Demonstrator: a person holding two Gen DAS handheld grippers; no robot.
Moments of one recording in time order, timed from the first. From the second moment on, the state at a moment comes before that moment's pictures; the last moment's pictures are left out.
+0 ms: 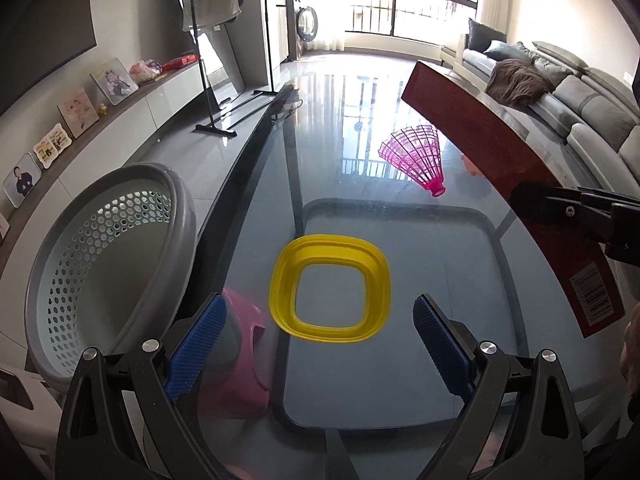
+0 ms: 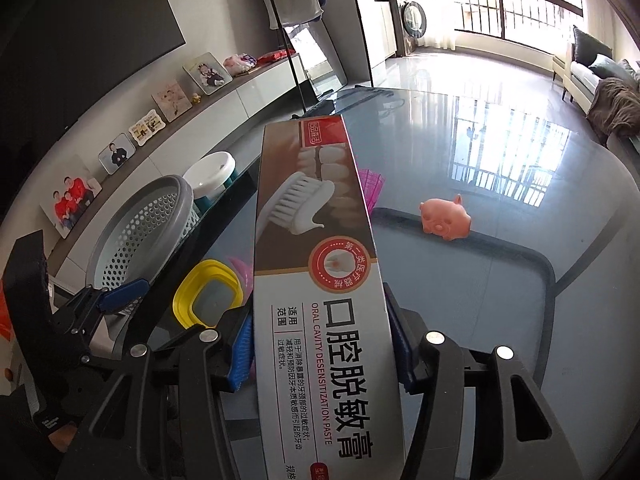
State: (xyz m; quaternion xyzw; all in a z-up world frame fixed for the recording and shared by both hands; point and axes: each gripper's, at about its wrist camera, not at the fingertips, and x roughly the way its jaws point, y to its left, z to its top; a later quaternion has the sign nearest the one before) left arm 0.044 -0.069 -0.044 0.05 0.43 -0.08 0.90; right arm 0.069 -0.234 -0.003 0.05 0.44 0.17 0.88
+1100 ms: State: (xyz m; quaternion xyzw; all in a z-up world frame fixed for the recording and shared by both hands) left arm 0.029 -0.047 0.007 0.05 0.35 -0.06 0.93; right arm 0.075 -0.210 0.009 0.06 0.42 0.19 0.89
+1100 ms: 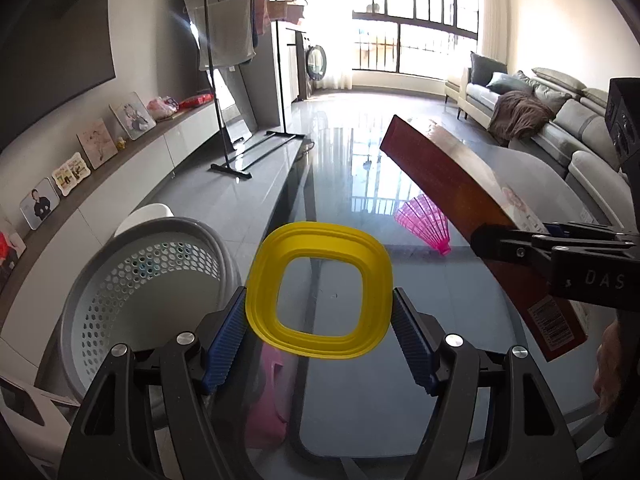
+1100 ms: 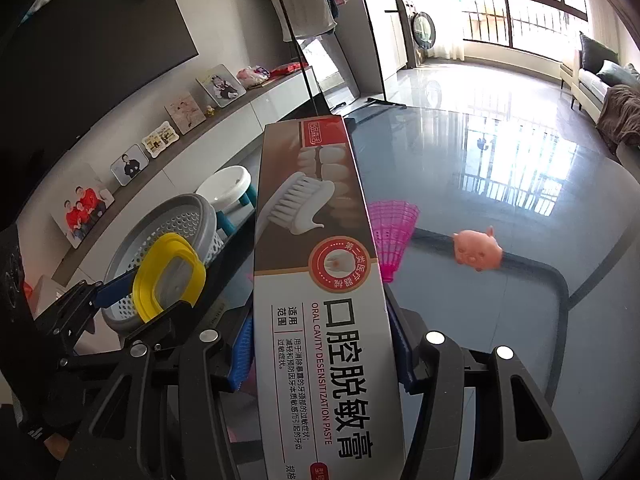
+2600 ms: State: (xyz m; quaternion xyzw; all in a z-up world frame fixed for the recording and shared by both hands) left arm 0.046 0.159 -0.002 -0.01 0.37 0.12 0.92; right arm 0.118 0.027 -0.012 -0.02 0.48 0.30 0.82
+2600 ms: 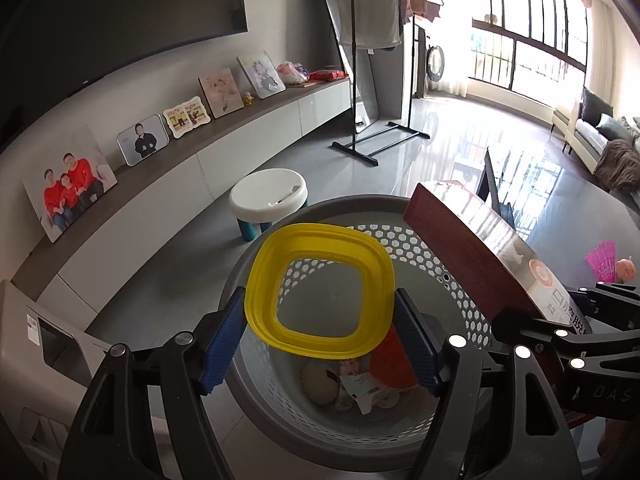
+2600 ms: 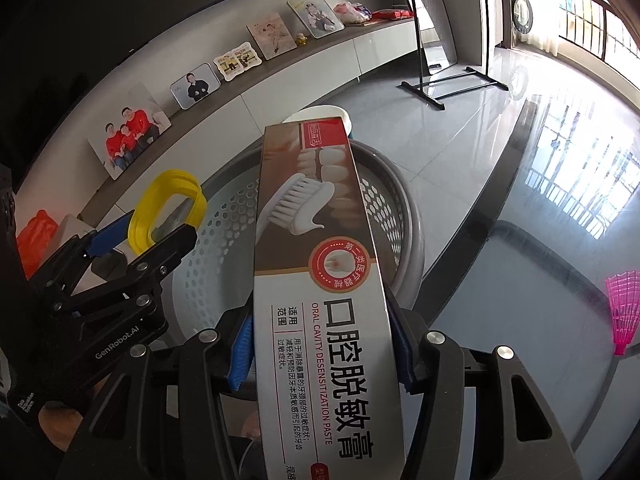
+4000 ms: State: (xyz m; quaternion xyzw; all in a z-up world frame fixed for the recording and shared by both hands) left arm 0.041 0.148 -0.001 -0.01 0.37 0.11 0.92; right arm 0.102 0.000 0.014 0.01 0.41 0.29 0.86
